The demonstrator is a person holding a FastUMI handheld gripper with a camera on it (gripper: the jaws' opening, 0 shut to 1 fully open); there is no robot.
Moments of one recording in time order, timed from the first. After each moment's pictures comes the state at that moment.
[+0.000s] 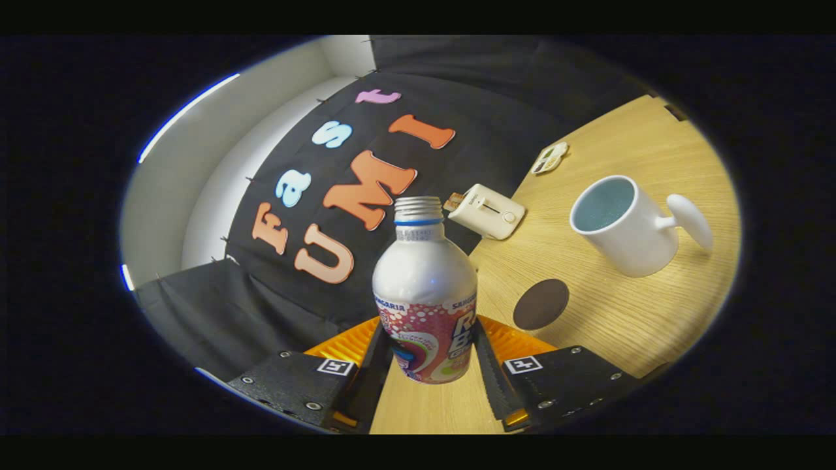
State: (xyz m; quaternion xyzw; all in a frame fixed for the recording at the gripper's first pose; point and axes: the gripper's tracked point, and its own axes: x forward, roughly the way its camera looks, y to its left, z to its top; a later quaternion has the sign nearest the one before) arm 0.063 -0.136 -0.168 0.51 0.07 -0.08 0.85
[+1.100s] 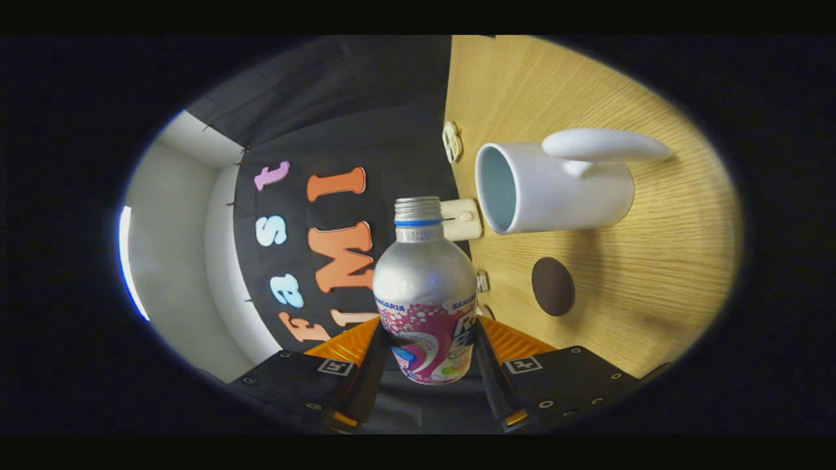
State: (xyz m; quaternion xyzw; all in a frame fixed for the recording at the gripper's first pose) arm 0.047 -0.185 -0.172 0.76 0.00 -0.12 0.63
